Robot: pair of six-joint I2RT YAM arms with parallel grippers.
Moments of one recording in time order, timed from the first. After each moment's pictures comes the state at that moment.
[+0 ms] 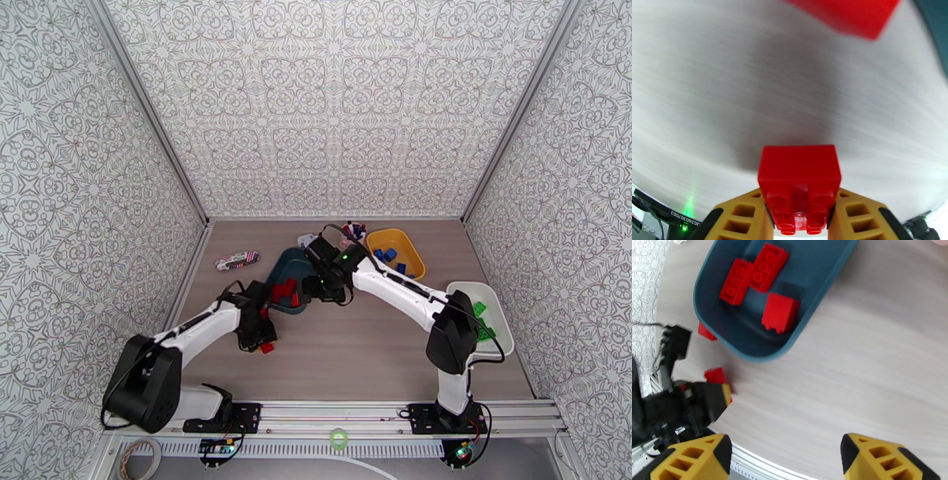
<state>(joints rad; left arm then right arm) -0.31 1.34 0.75 -0.88 0.15 -0.78 0.85 1.92 1.78 -1.03 -0.15 0.71</state>
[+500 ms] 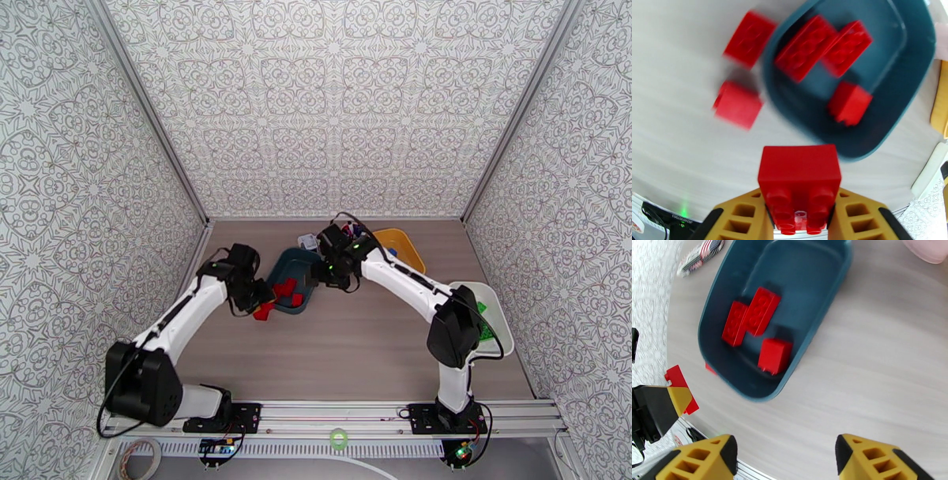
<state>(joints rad) -0.22 1.47 1.16 -0.97 0.22 -0.71 0.71 1.93 1.78 -0.93 -0.21 0.69</state>
